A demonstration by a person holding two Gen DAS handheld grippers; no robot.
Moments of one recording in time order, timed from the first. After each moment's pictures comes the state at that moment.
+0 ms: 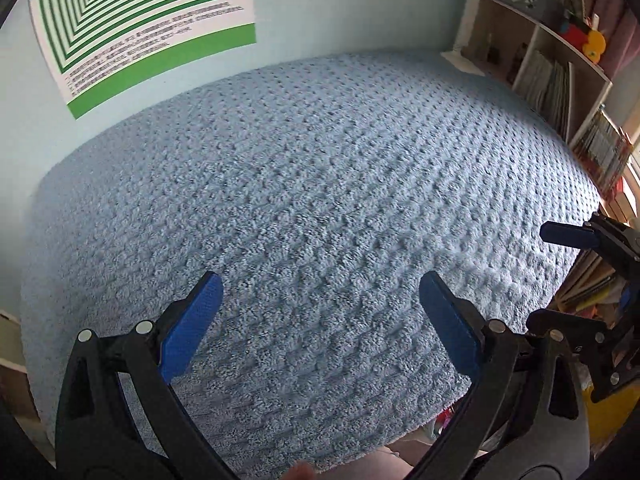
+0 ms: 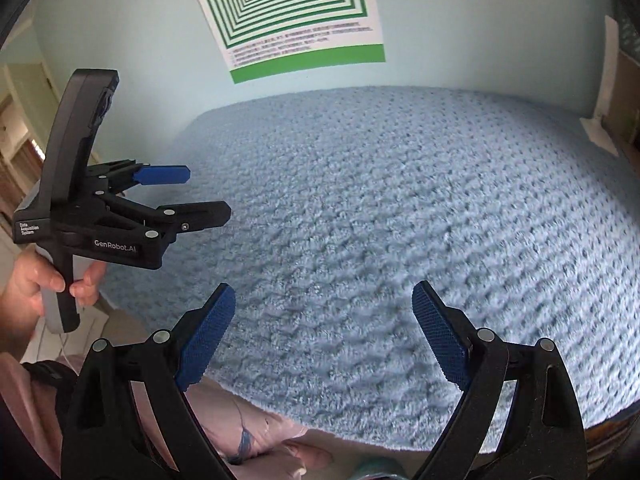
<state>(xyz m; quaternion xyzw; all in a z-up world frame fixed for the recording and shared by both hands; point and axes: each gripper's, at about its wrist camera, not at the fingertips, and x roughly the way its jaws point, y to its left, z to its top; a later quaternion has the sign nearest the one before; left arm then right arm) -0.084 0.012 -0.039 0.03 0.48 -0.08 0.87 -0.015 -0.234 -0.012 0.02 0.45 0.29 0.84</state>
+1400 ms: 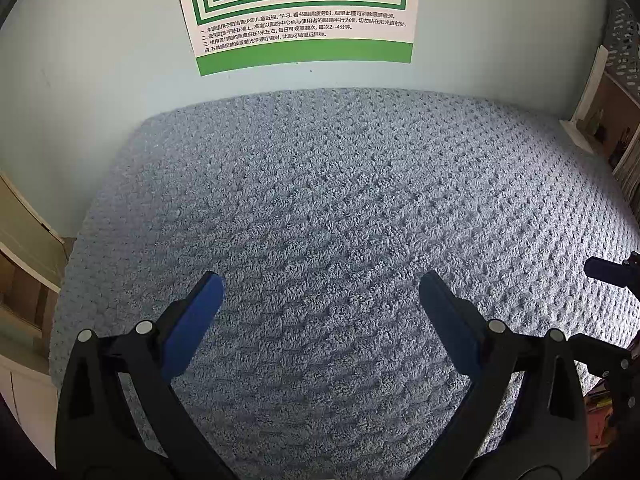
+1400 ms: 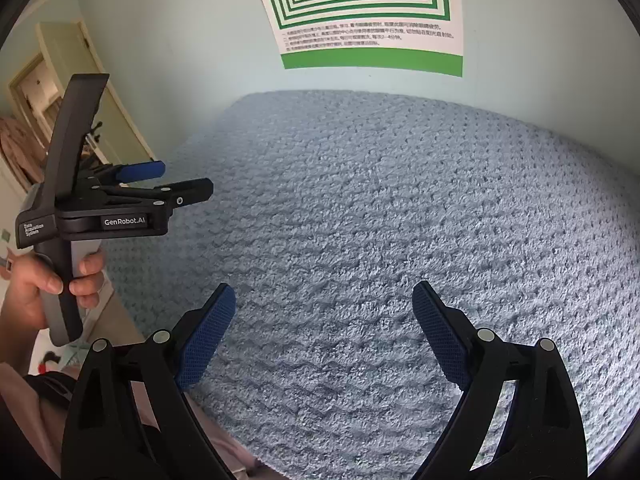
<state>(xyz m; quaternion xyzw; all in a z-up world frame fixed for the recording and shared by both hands) -0.073 0.107 -0.042 -0.03 0.45 0.11 0.89 0.043 -0.164 -0.012 -0.02 0.45 0.37 0.81</state>
